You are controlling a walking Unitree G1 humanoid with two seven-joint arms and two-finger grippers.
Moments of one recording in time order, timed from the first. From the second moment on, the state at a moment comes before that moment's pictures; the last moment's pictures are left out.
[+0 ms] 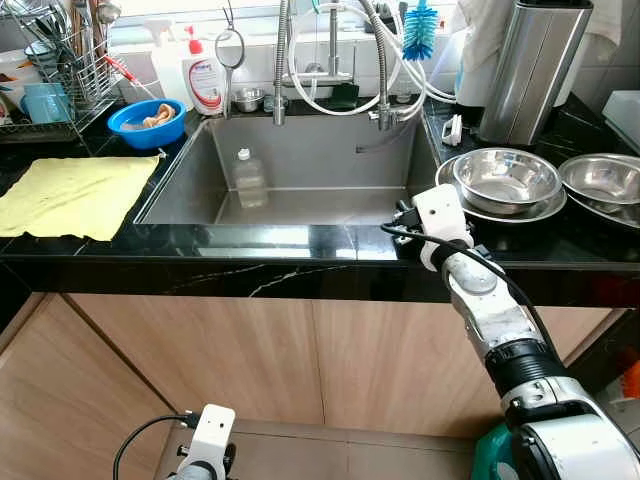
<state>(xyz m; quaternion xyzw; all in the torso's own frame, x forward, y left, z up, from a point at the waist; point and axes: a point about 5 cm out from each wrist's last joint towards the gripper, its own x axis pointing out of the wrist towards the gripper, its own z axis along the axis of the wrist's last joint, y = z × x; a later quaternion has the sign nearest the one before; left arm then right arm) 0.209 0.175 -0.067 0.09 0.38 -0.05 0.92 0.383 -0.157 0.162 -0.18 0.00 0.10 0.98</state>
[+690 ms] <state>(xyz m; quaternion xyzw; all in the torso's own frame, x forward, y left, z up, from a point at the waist) 0.208 0.174 -0.069 0.09 0.39 -0.04 0.92 0.389 -0.160 0.213 -0.19 -0.08 0.07 0.98</state>
